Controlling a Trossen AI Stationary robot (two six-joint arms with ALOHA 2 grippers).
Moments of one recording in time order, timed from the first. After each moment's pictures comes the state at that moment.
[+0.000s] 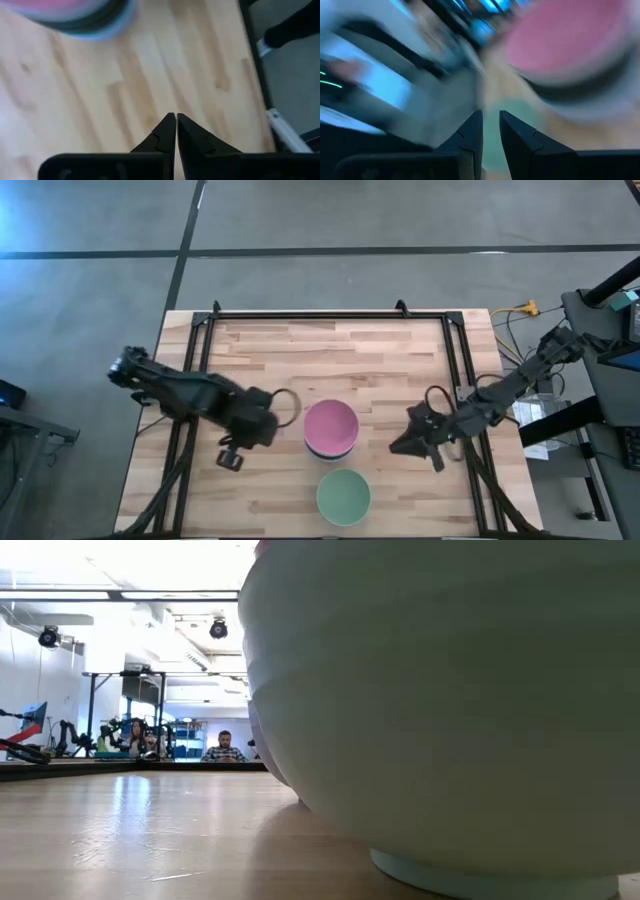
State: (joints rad) left arm -0.41 1.53 1.72 -1.45 0.08 -0.10; right arm 0.62 0.95 0.62 0.07 0.29 0.84
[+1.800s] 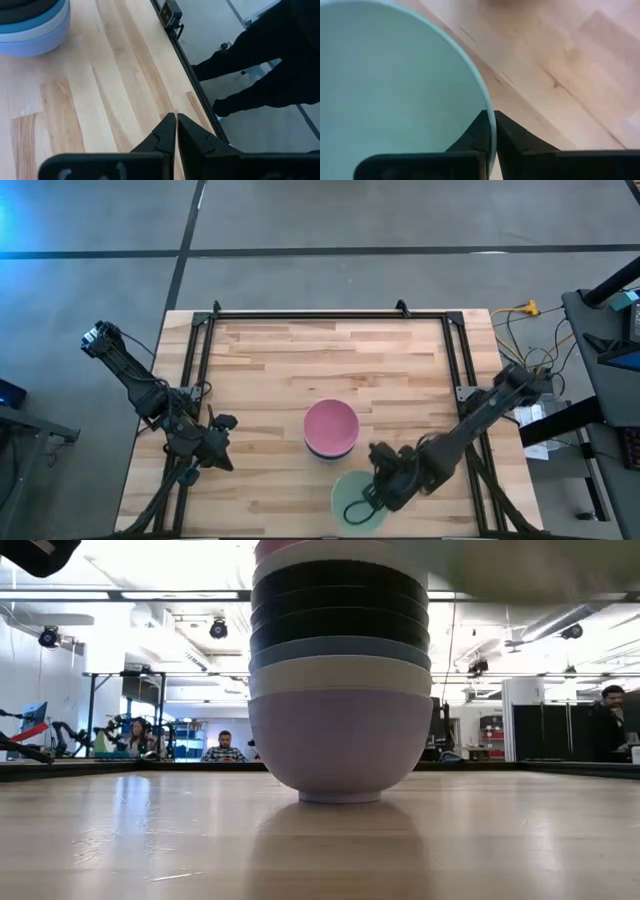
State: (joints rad) left arm -0.75 0.88 0.80 -0.61 -0.02 -0.46; right arm 0.67 1.73 1.45 -0.90 0.18 1.50
